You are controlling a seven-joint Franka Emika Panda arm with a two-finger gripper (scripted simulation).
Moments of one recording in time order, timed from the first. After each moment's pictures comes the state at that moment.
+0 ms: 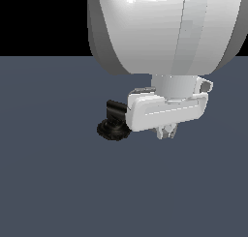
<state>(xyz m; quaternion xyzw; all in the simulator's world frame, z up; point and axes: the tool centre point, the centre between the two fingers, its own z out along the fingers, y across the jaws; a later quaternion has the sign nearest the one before) -0.136 -0.103 0.106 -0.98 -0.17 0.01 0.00</state>
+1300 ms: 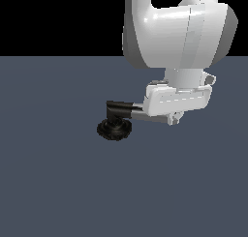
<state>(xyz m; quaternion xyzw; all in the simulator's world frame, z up) -0.068 -0.152 0.106 -0.99 -0.16 0.01 0.00</state>
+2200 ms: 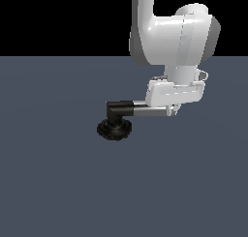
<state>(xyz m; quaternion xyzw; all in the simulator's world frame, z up) -0.010 -0.167 0.106 -0.99 -0.16 0.01 0.00</state>
